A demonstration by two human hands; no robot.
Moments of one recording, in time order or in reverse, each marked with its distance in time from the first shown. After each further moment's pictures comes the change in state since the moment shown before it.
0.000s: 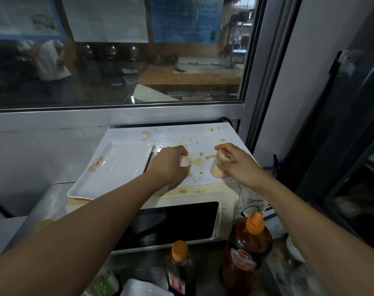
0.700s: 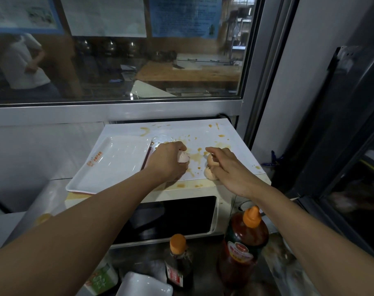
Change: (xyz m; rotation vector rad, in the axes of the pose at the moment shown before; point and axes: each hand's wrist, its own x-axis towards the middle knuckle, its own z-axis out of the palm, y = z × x) left_hand -0.007 0.004 -0.002 -0.003 0.040 0.040; right_hand -0.012 0.013 0.018 -0.258 -0.135 -0.166
